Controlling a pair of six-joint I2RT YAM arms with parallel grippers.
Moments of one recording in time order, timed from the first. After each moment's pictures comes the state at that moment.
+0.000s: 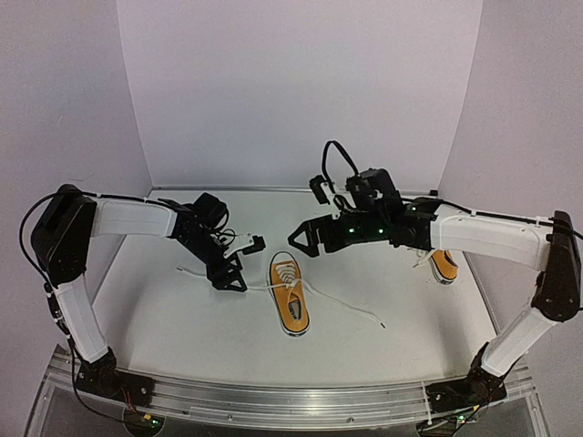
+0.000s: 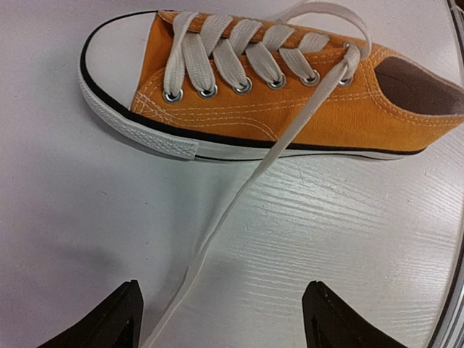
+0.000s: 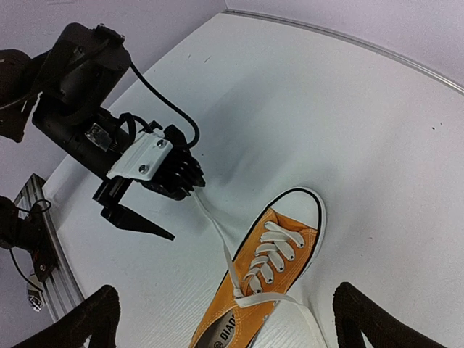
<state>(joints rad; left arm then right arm) -0.60 1.81 1.18 -0.53 0.44 0.61 0.84 1.59 1.24 -0.24 -0.14 0.29</state>
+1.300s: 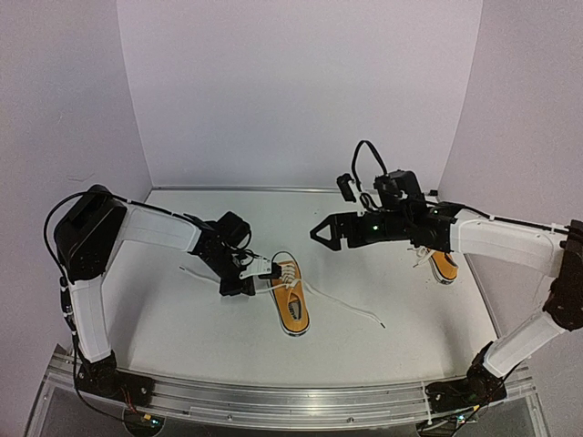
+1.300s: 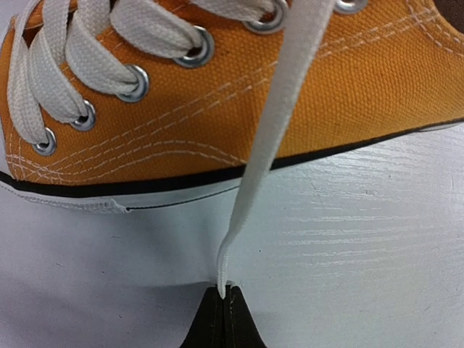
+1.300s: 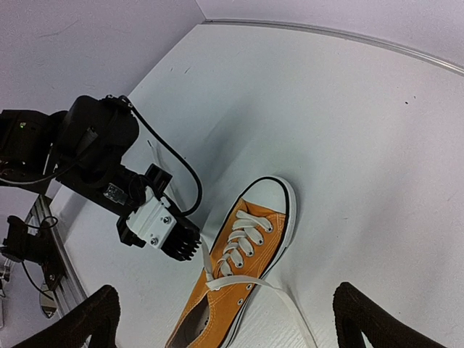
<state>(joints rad) -0.72 1.94 1.19 -0.43 0.28 0.80 0.72 1.49 1.11 -0.18 -0.23 0.34</state>
